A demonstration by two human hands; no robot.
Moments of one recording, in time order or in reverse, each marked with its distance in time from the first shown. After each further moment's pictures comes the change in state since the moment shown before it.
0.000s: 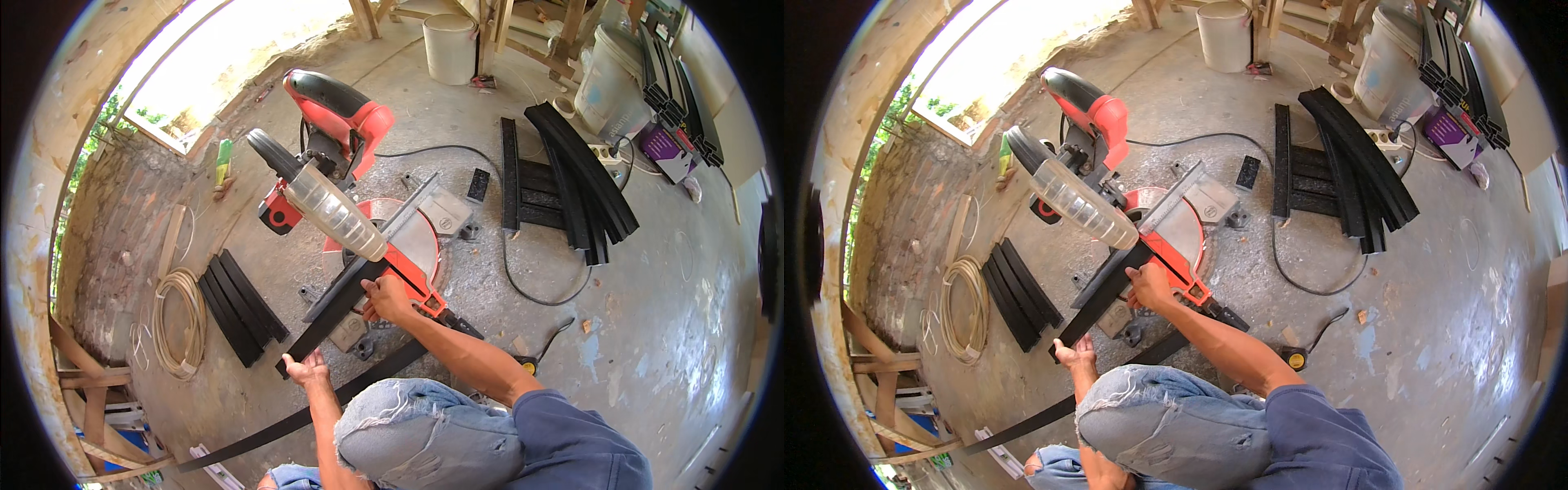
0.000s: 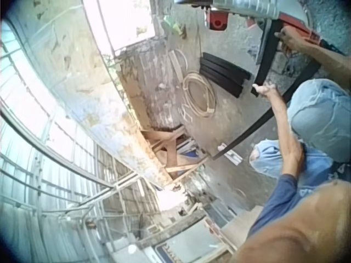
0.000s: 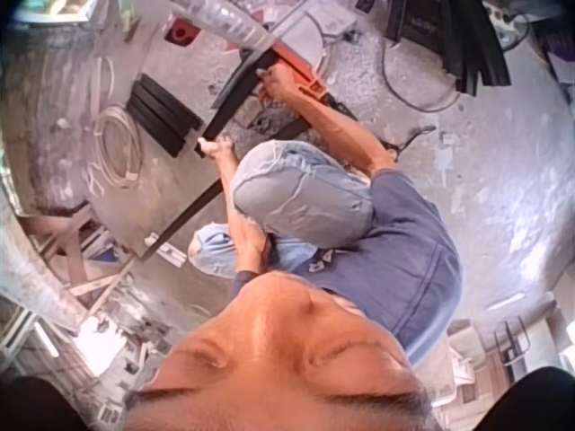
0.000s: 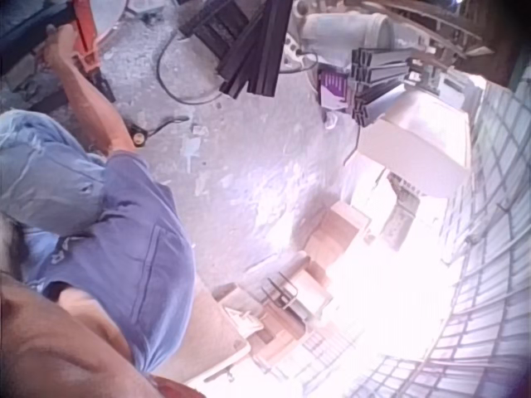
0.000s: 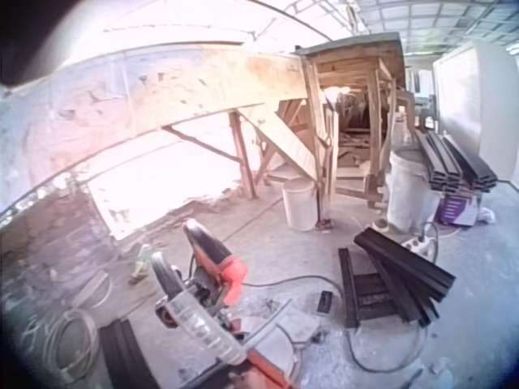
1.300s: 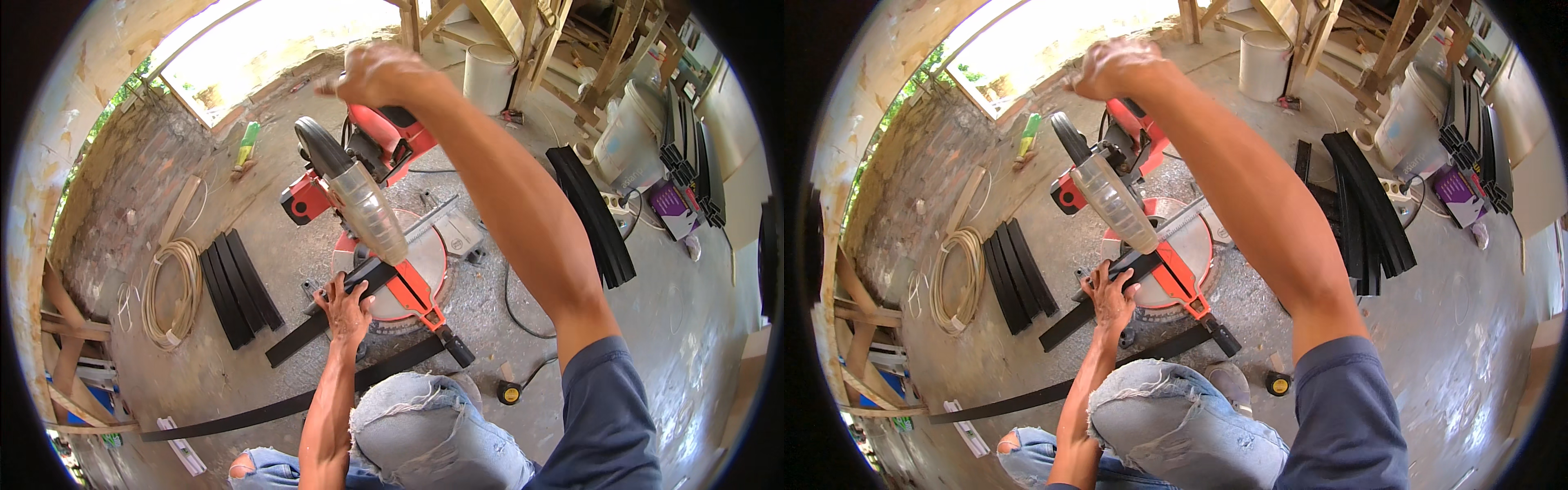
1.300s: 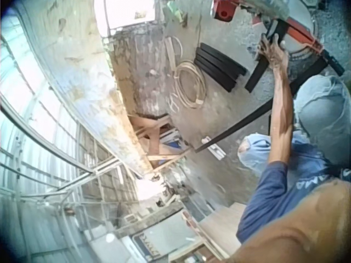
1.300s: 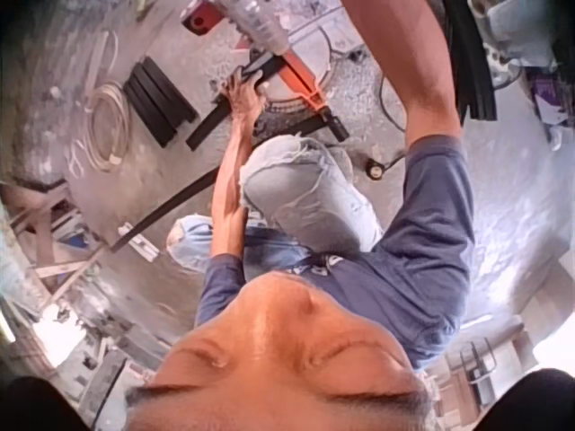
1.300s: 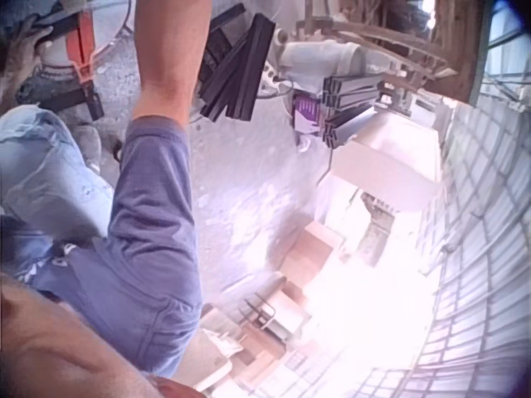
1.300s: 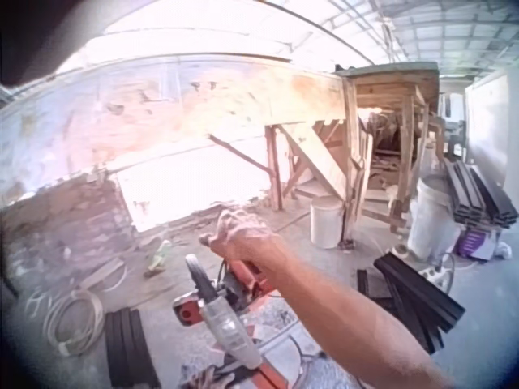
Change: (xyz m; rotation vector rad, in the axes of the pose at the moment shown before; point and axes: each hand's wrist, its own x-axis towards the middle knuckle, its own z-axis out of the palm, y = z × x) left_hand -0.079 -0.067 0.082 1.664 -0.787 1.568; right_hand -0.041 -0.413 0.014 -1.464 0.146 -0.693
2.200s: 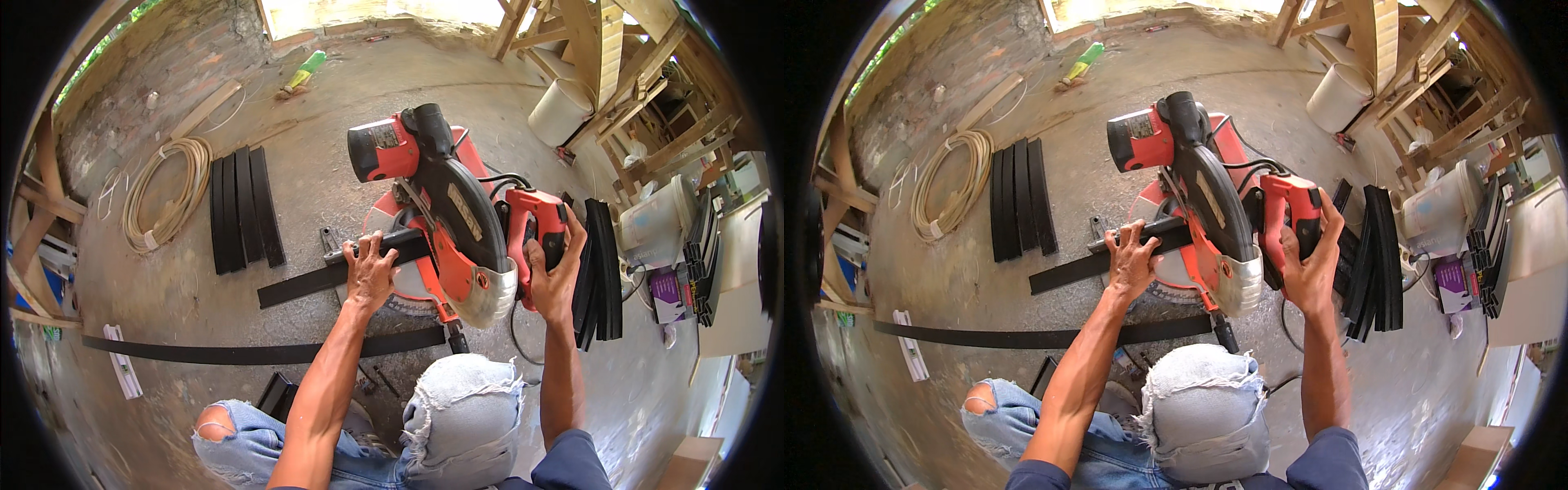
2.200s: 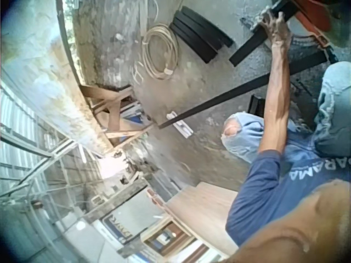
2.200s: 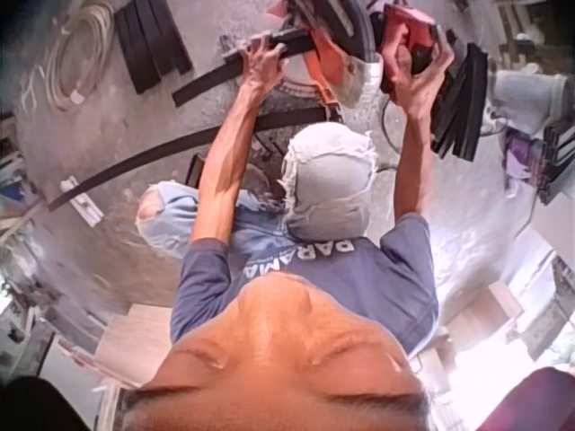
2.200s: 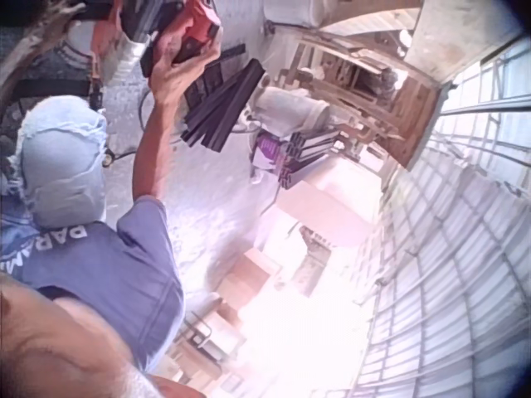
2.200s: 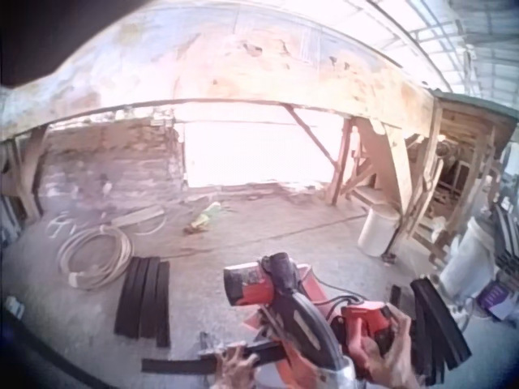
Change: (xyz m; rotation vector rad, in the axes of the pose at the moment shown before) left_hand 0.001 0.002 0.008 -0.050 -0.017 -0.029; right_hand -0.206 0.088 0.144 0.494 0.488 -0.109
